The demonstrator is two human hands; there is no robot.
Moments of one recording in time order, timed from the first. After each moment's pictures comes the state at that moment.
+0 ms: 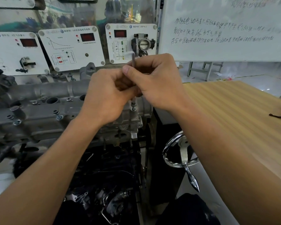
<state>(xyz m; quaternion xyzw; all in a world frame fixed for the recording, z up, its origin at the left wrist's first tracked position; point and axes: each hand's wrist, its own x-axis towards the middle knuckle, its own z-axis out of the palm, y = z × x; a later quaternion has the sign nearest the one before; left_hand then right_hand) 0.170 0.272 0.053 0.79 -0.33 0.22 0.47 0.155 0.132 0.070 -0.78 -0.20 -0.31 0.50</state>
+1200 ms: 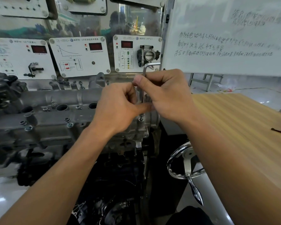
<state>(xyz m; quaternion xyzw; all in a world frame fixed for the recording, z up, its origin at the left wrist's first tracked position) 0.181 0.276 0.045 0.82 -0.27 0.23 0.44 0.157 0.132 0.071 -0.78 -0.19 -0.32 0.50</state>
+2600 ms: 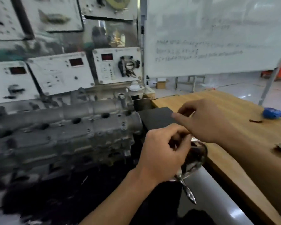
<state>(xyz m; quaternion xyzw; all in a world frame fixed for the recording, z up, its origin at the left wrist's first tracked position) 0.113 0.179 -0.011 0.70 -0.44 0.19 0.53 0.099 0.025 0.043 -0.94 0.07 -0.25 0.22</state>
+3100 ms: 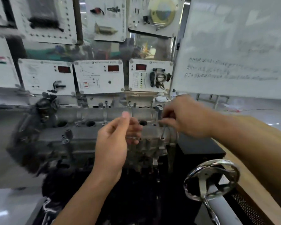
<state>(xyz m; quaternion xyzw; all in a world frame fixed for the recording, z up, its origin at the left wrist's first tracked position) 0.132 0.325 0.028 0.58 -0.10 0.10 0.81 0.146 0.135 0.114 -0.97 -0.21 -0.15 0.01</state>
